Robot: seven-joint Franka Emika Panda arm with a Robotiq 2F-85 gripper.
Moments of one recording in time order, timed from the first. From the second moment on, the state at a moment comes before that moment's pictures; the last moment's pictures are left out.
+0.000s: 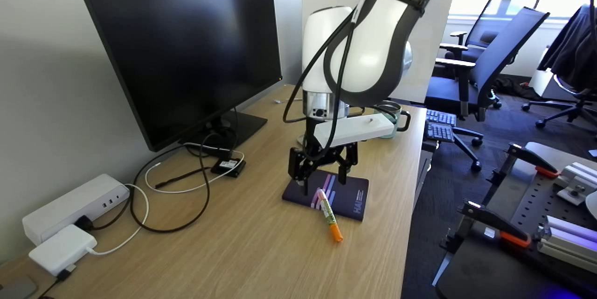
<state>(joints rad) 0.39 0.55 0.18 -2.23 0.18 2.72 0.62</state>
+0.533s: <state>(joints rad) 0.39 0.56 0.18 -2.23 0.18 2.72 0.62</state>
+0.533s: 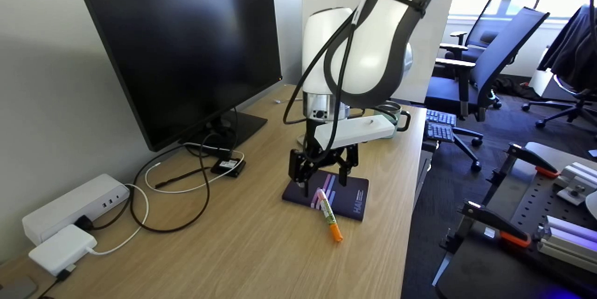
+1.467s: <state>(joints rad) 0.49 0.72 0.06 -2.18 0.15 2.78 0.62</state>
